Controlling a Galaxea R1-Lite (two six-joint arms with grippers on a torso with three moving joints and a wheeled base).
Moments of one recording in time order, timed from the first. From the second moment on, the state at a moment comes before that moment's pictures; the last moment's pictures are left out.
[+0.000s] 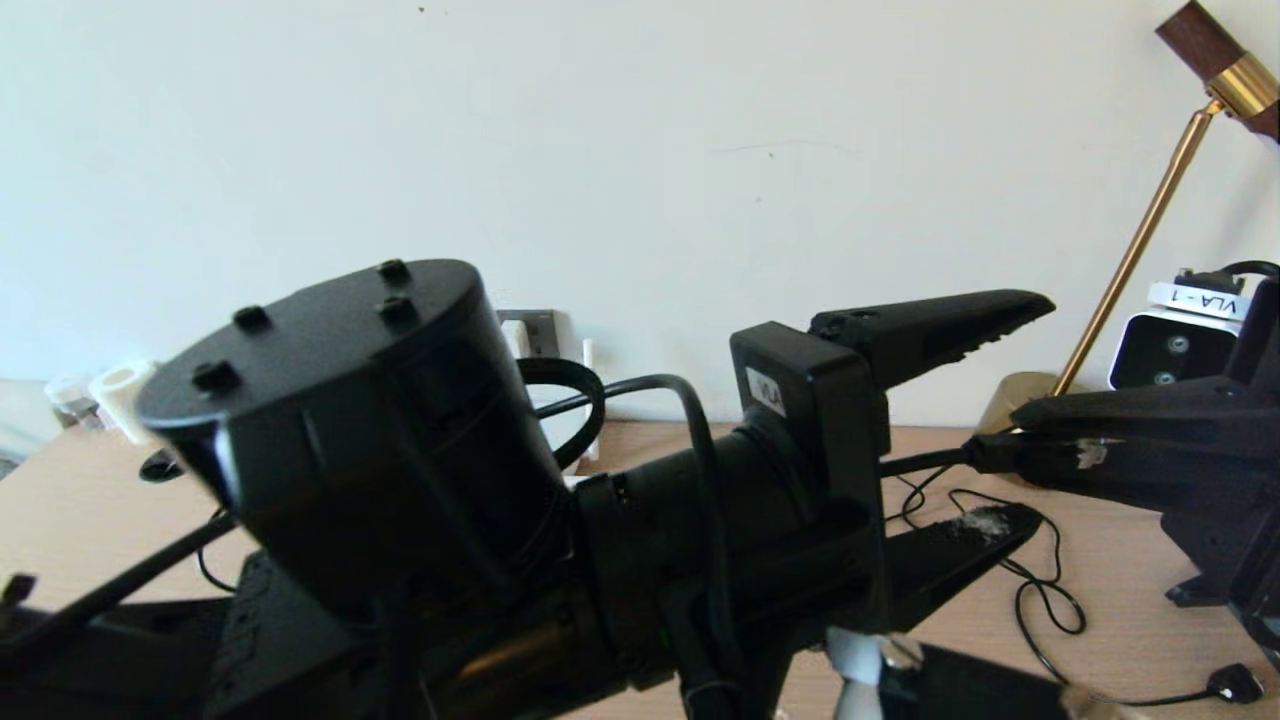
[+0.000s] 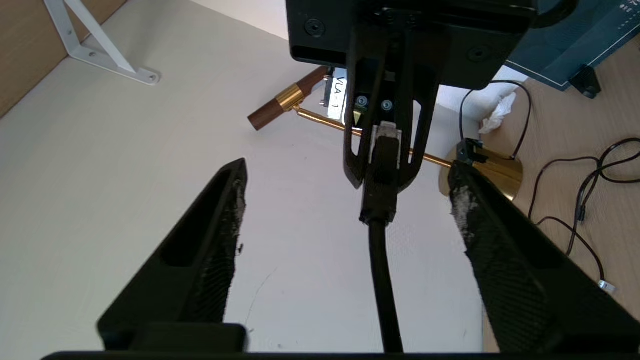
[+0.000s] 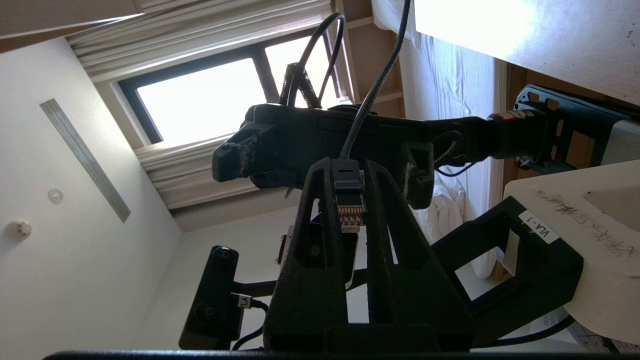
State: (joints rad) left arm -1.09 1.69 -0.93 -0.99 -0.19 1.35; right arm 0.36 1.20 -0.87 -0.19 1.00 1.53
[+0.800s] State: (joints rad) left arm -1.08 1.70 -0.90 -1.00 -0.21 1.35; right arm 0.36 1.20 -0.87 -0.19 0.99 1.53
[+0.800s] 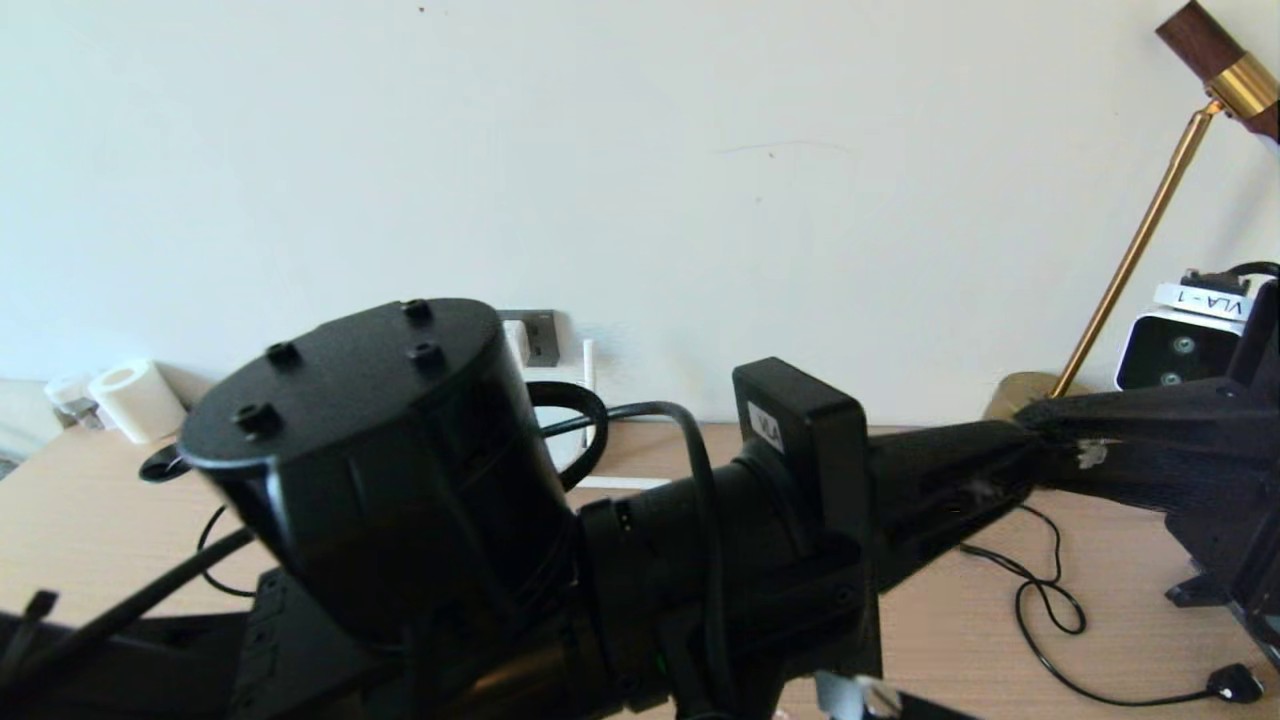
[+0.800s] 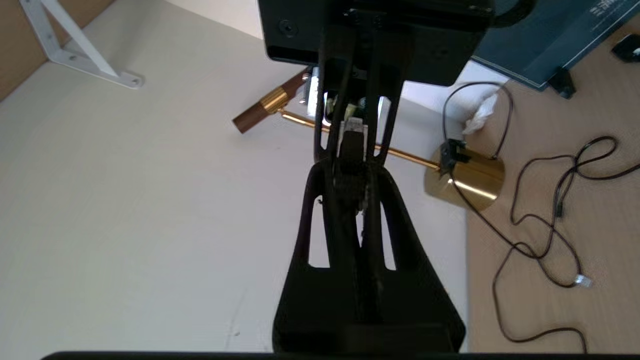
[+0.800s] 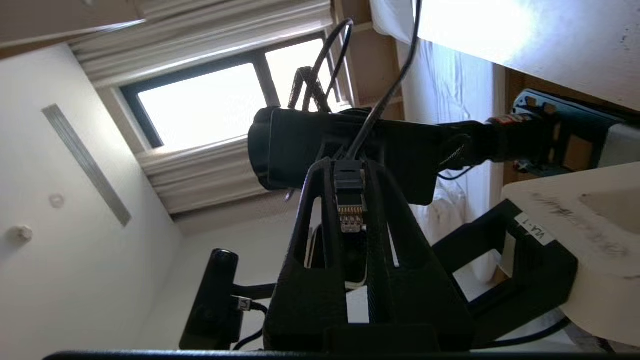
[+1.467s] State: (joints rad) left arm -1.08 1.70 -0.89 -0.99 -0.21 1.35; right arm 0.36 1.19 -0.87 -0.20 1.00 1.53
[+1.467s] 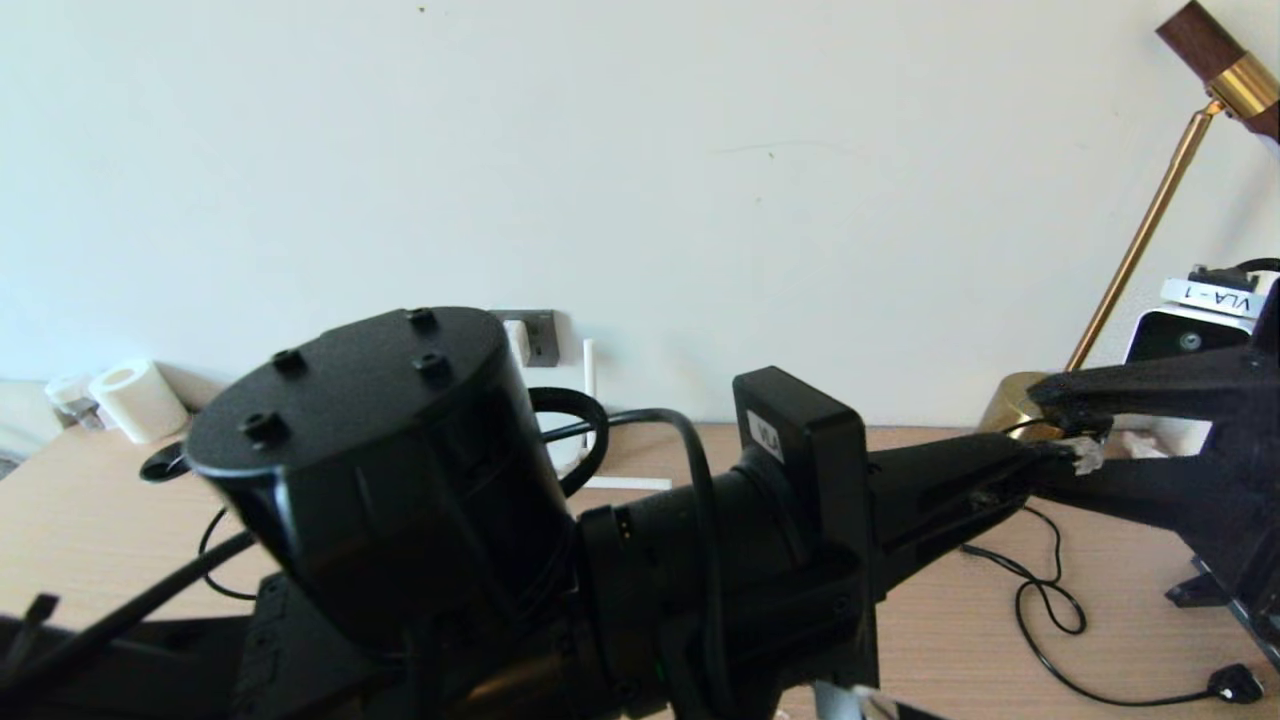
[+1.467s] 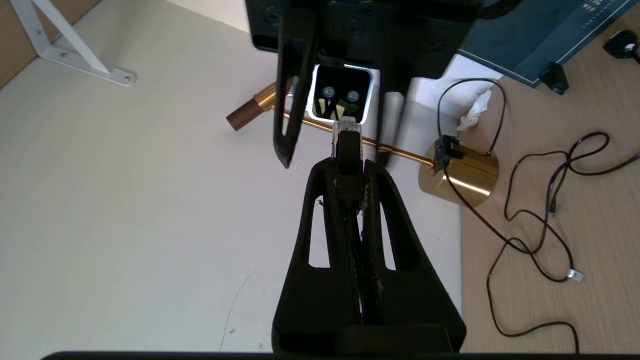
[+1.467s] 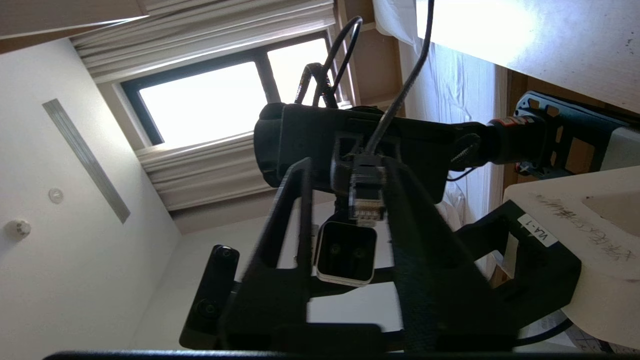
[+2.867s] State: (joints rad) left arm -0.52 1.68 -0.75 -0.70 0.14 -0.19; right arm 0.32 0.40 -0.40 0.03 -0.41 0.14
